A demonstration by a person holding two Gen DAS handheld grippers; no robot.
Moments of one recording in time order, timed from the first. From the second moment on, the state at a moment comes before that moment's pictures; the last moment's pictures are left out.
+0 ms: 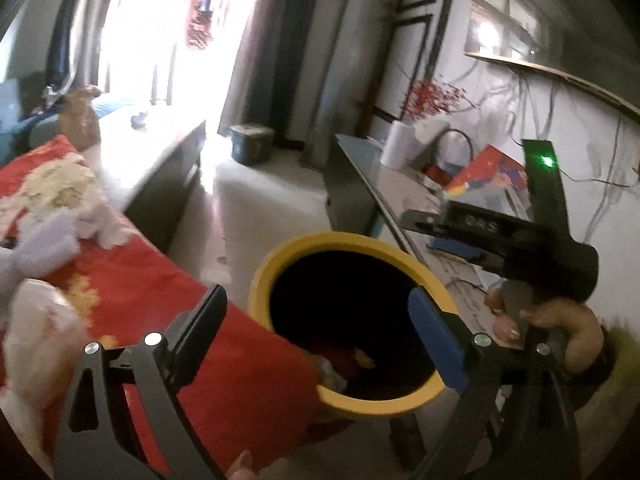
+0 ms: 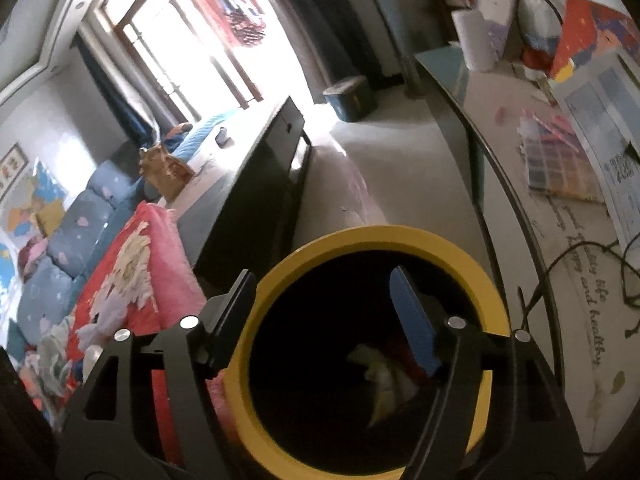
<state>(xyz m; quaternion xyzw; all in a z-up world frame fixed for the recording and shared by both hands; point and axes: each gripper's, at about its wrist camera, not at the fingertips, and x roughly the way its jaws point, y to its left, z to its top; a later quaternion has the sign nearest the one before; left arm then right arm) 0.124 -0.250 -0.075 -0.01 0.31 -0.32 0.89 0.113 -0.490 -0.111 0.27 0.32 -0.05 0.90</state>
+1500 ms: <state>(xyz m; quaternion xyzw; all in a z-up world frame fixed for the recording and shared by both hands) 0.120 -0.031 -0.019 -0.10 0.25 -0.05 0.96 0.098 -0.279 -0.052 0.12 0.33 0.17 0.92</state>
